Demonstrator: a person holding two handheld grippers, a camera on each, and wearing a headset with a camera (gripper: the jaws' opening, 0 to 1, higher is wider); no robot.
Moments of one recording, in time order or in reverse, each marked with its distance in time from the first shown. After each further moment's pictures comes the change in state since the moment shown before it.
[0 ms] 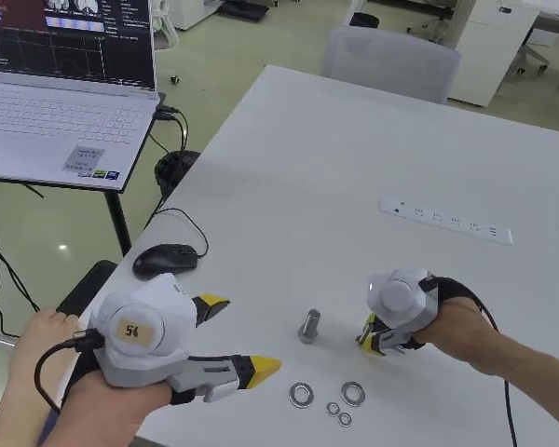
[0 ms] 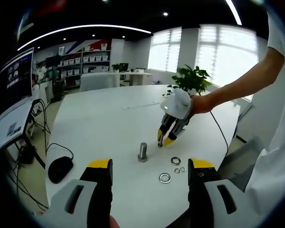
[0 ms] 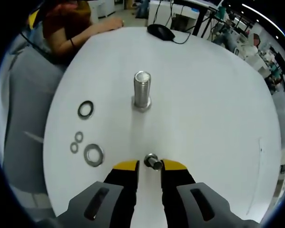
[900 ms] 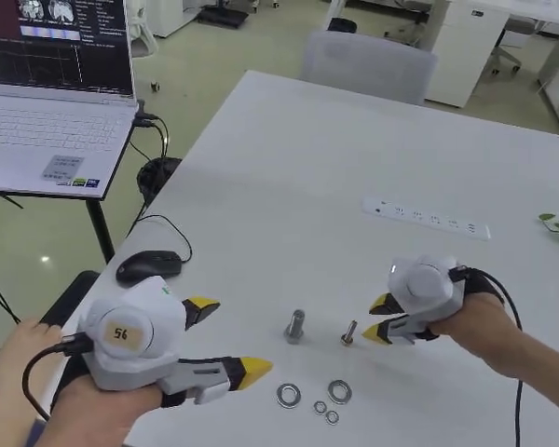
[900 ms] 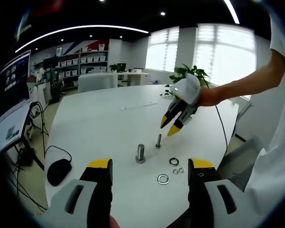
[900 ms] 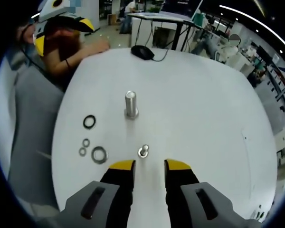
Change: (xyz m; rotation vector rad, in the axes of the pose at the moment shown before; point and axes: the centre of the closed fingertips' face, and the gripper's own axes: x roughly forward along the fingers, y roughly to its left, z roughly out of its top) left arm 0.001 -0.006 0.004 0.017 0.004 -0.014; right arm -0.057 -0.006 -0.003 0.117 -0.141 -0.102
